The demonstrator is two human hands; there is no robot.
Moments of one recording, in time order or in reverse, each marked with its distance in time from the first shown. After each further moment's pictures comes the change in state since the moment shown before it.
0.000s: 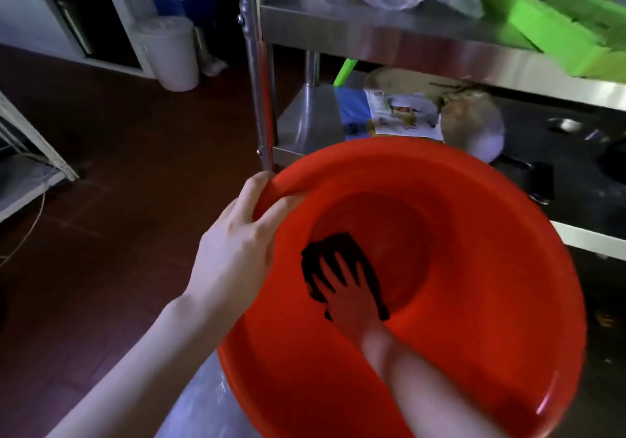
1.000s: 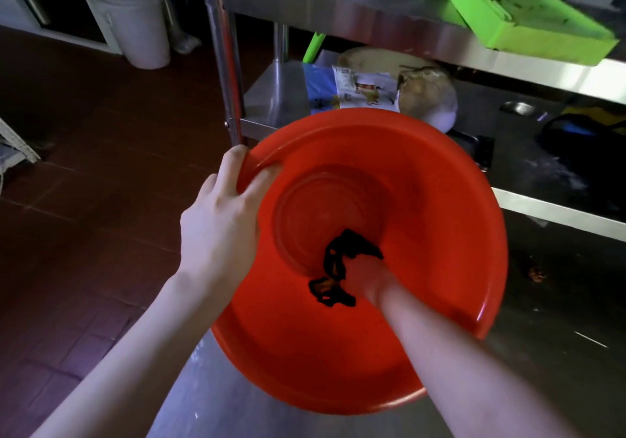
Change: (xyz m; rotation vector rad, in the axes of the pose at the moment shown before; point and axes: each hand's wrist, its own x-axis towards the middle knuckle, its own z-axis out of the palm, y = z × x) left_hand -0.018 0.052 0.001 0.089 0.046 -0.136; right_hand -0.059 0.056 -0.026 0.197 -0.277 0.248
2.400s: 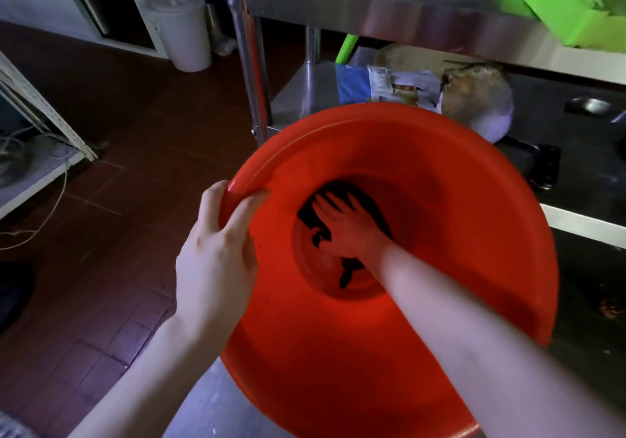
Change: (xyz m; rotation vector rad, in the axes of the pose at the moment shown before) left_hand -0.012 -0.015 0.008 -0.067 0.012 -0.201; right_hand 0.085 -0.036 -0.082 -0.196 0.326 -0.358
